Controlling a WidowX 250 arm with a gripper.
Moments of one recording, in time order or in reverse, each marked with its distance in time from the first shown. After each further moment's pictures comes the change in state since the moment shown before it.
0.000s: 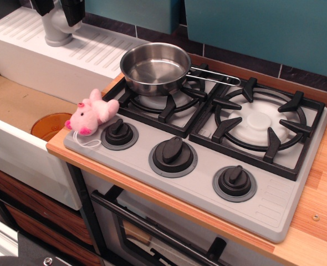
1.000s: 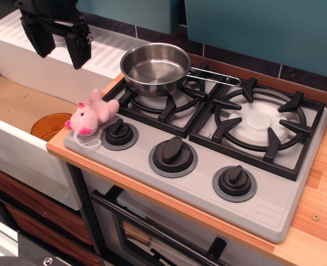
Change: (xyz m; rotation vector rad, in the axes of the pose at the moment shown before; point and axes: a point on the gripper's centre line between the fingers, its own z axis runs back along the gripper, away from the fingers) arm -0.054 -0.053 -0.008 0.002 0.016 0.066
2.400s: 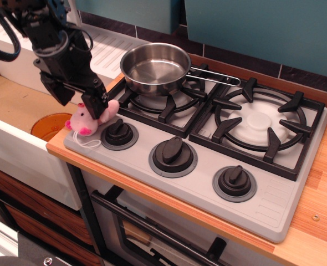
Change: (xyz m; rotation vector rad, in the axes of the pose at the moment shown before) arm -0.028 -0.019 -0.059 -0.048 -0.124 -0.024
